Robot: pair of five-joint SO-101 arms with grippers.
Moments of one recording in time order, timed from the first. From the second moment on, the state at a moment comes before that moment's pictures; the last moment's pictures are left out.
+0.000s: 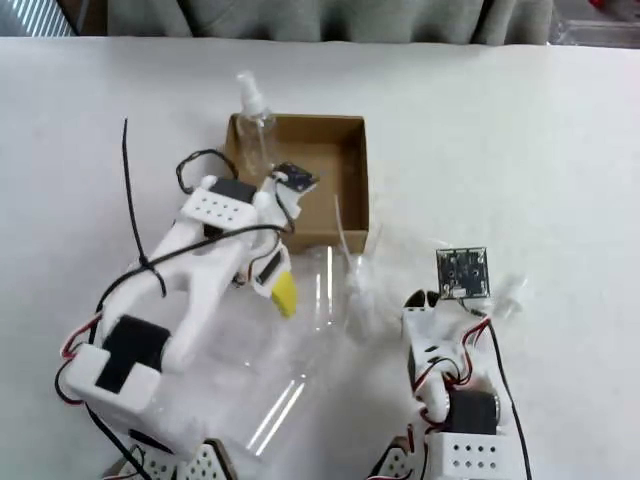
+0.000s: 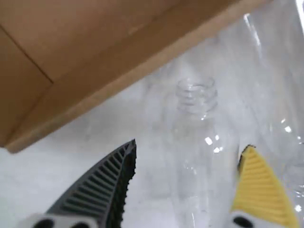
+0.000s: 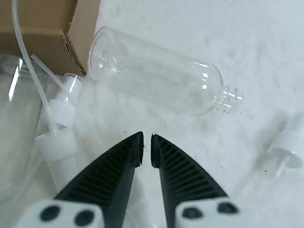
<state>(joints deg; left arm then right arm) 13.0 8.8 20.5 76.0 -10.9 -0.9 -102.8 96.4 57.8 7.3</state>
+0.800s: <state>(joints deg) 13.0 21.0 12.7 72.7 -10.9 -0.9 -102.8 96.4 57.8 7.3</state>
